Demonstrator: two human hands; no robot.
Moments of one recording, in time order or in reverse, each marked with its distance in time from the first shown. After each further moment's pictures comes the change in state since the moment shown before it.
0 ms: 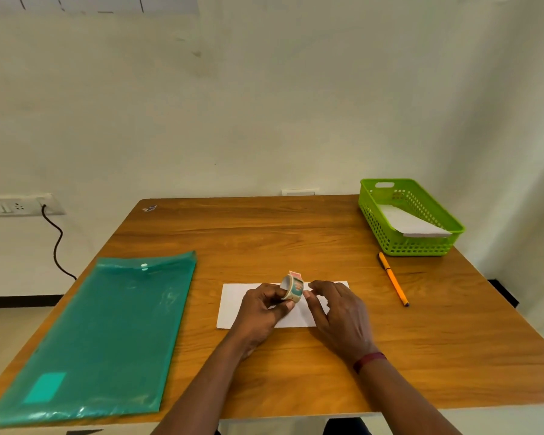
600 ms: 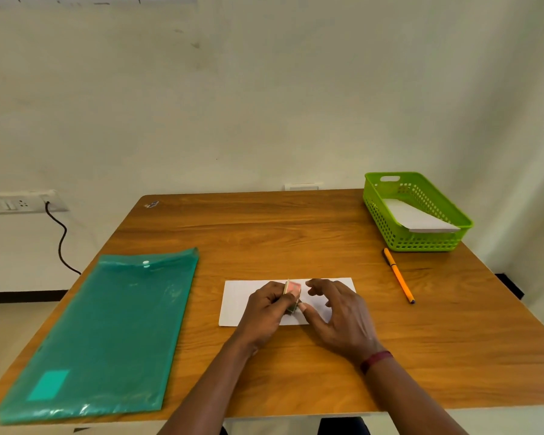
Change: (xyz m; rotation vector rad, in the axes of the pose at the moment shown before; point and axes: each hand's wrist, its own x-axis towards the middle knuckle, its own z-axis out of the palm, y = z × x) left_hand -0.001 0.003 0.006 0.011 -0.040 -0.060; right_hand -0.003 0.001 -0.004 0.142 -0.093 -0.047
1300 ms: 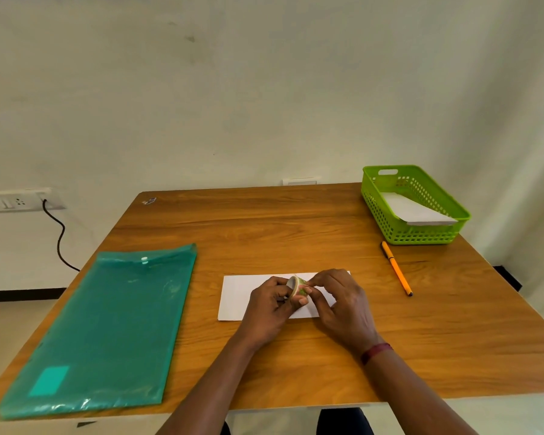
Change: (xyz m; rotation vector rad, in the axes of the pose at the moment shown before) left_hand -0.003 -0.004 0.004 0.244 -0.012 0.232; right_hand 0.003 0.011 0.006 0.063 0.143 -0.099
